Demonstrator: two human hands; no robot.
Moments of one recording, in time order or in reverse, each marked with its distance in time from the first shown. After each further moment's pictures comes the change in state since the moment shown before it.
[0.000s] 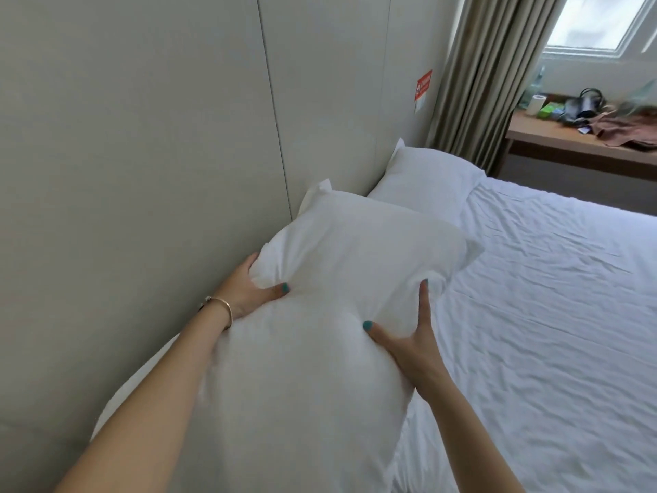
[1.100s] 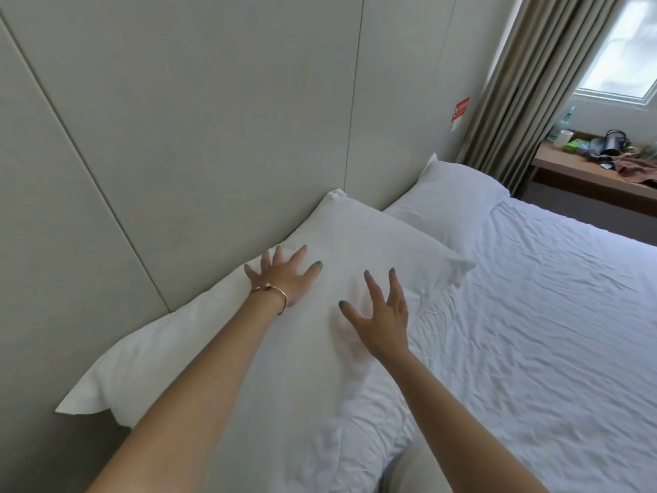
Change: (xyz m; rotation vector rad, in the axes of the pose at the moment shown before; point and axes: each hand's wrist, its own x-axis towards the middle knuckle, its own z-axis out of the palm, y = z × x) left_hand -0.137 -0.062 -0.017 0.581 0.062 -0.103; right_hand -0.113 0.029 0.116 -0.685 0.007 -0.348
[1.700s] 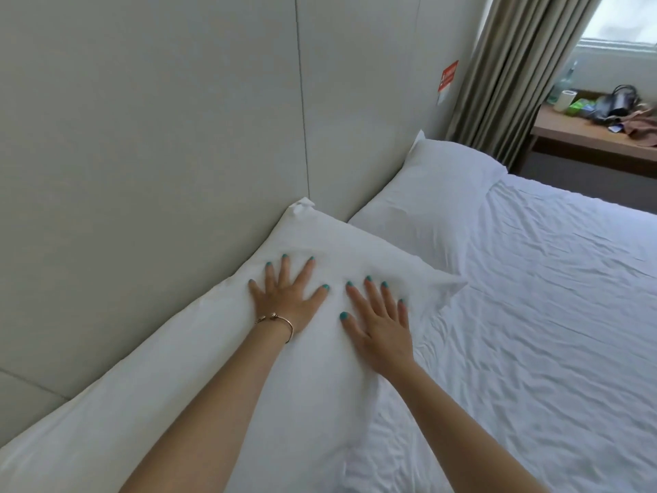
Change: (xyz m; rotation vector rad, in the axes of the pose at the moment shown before) left_hand 0.111 0.096 0.049 0.126 -0.025 0.050; right_hand 0.130 0.096 -0.005 -0.233 -0.171 -0.079
